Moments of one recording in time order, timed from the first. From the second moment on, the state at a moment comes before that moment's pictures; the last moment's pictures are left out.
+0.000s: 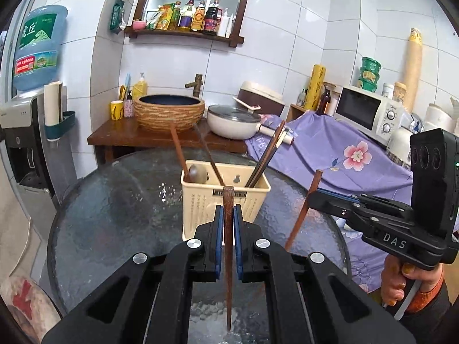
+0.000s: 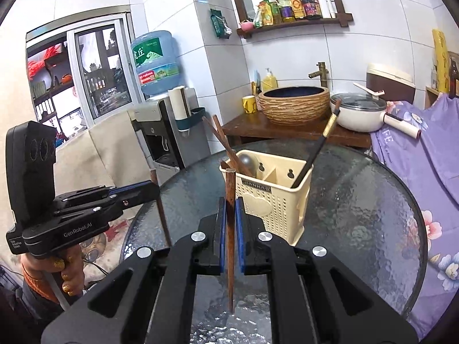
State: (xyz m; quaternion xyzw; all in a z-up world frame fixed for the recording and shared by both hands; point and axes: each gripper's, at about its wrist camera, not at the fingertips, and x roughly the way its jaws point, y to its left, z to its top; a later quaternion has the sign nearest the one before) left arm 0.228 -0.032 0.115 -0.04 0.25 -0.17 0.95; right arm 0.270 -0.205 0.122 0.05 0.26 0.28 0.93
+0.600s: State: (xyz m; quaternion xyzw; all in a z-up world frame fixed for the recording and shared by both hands) left arm 0.300 -0.034 0.253 -0.07 0.20 -0.16 0.96; right arm 0.337 -0.214 0.258 0.07 0.20 0.25 0.95
